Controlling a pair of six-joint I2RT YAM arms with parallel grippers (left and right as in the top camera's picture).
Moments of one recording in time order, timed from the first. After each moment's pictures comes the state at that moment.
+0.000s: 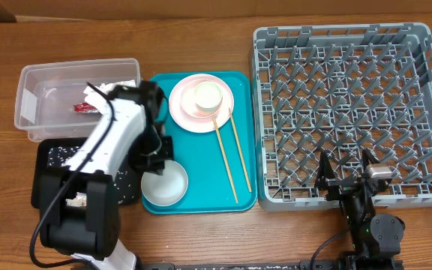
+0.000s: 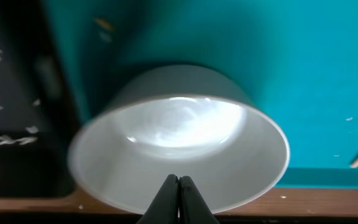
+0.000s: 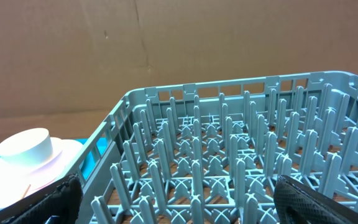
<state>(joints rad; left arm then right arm) -0.20 1.79 1.25 -1.29 0.12 -0.32 0.01 0.01 0.02 -0.03 -0.08 0.12</state>
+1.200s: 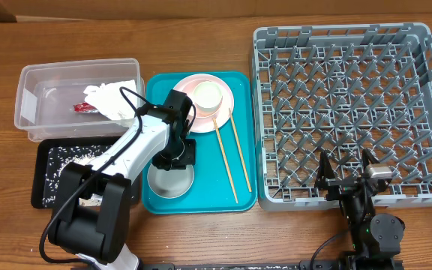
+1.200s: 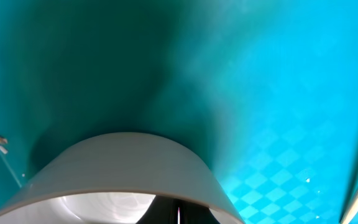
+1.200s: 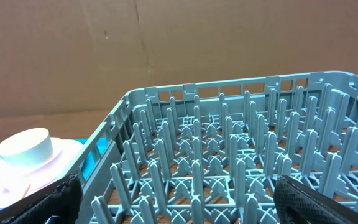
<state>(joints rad) -0.33 1.79 1.13 -0.94 0.11 -0.32 0.01 0.01 0.02 -0.03 -0.08 0.12</state>
